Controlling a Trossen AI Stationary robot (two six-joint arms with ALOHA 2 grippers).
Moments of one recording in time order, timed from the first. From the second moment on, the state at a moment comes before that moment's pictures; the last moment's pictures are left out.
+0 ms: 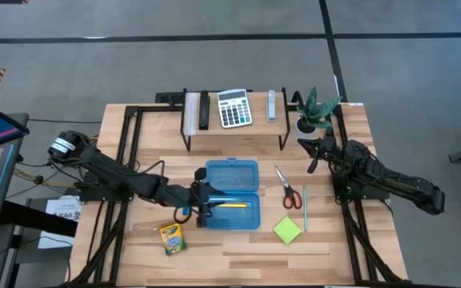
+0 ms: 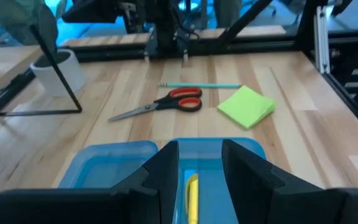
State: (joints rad) left arm -0.37 1.44 0.76 0.30 -0.42 -0.10; right arm -0.44 0.07 0.01 0.04 0.08 -0.03
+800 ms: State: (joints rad) left arm -0.37 1.38 0.67 0.38 -0.43 -0.14; right arm -0.44 0.07 0.01 0.04 0.08 -0.03
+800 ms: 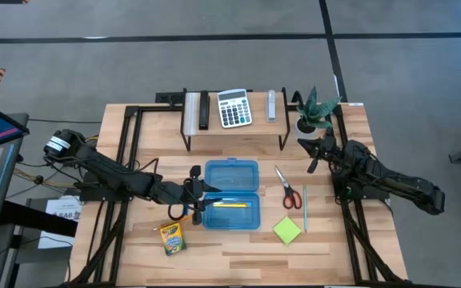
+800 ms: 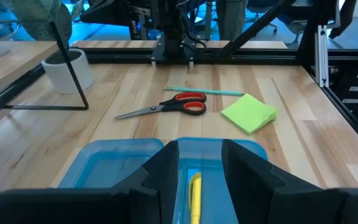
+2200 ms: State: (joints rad) left arm -0.34 1.38 0.67 0.33 -0.53 -0.23; right arm -0.44 0.07 0.01 0.04 0.08 -0.03
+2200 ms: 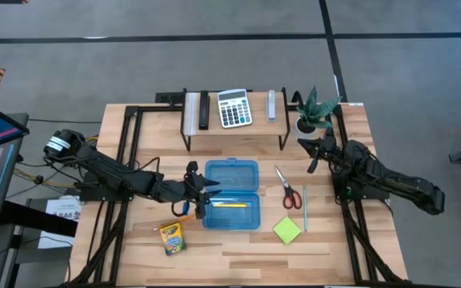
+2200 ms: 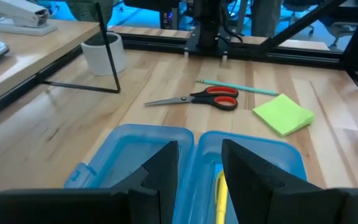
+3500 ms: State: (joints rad) left arm -0.34 1.38 0.67 0.33 -0.54 -0.29; right arm -0.44 0.07 0.01 0.04 0.08 -0.03
